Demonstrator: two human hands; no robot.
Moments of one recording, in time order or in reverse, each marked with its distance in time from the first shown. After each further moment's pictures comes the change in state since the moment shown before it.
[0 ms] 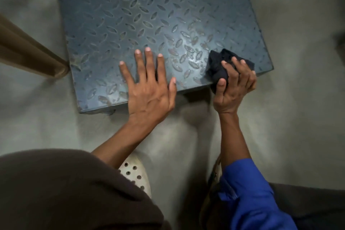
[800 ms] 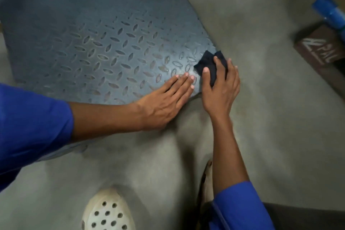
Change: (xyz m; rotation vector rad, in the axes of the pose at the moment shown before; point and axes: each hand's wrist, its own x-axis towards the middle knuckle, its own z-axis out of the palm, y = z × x) left_hand 0.077 0.072 0.002 0.304 -0.260 1.068; right_hand 0.055 0.019 -0.028 -0.093 -0.181 0.482
